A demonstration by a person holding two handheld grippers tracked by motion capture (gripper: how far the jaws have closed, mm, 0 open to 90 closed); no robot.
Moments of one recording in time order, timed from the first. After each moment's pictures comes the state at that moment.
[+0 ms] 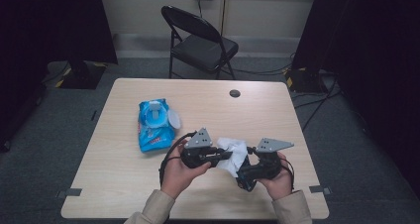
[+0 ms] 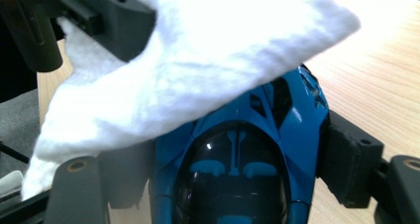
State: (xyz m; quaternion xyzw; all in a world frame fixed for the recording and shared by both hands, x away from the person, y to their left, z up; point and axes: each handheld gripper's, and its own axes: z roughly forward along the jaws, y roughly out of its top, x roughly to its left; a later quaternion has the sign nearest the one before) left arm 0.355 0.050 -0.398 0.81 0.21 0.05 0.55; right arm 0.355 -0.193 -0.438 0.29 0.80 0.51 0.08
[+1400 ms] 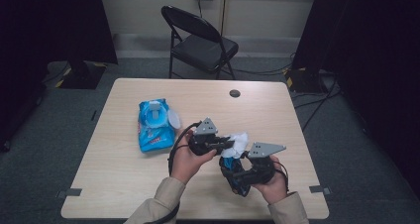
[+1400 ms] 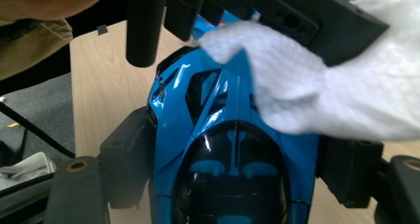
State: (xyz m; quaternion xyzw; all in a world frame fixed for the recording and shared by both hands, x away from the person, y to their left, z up) left arm 0.392 0.037 -0.409 0.81 0.25 0.06 0.53; right arm 0.344 -0.174 -0.437 0.24 0.82 0.52 0.06
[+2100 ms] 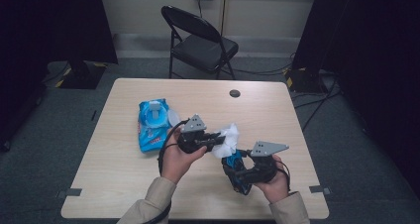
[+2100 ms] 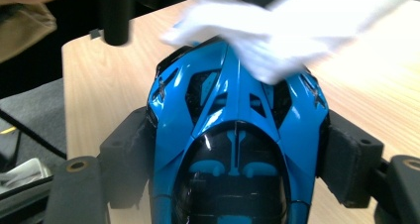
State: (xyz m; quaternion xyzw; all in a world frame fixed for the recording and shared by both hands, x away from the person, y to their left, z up) left arm 0.386 0.065 -0.394 0.79 0.27 0.08 0.55; right arm 0.347 -0.181 -0.437 0.25 0.81 0.52 0.07
